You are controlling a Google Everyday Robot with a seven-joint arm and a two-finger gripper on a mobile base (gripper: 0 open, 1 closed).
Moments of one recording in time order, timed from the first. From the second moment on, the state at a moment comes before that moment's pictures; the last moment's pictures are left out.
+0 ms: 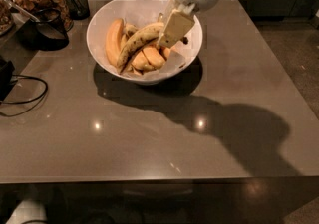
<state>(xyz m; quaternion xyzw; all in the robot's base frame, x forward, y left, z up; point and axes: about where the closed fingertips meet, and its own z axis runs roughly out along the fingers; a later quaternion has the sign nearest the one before) 0.539 -0.028 0.991 -0.66 0.71 0.12 0.22</state>
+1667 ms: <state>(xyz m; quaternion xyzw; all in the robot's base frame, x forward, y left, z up) 0.451 -0.049 1.026 -0.62 0.71 0.15 0.30</state>
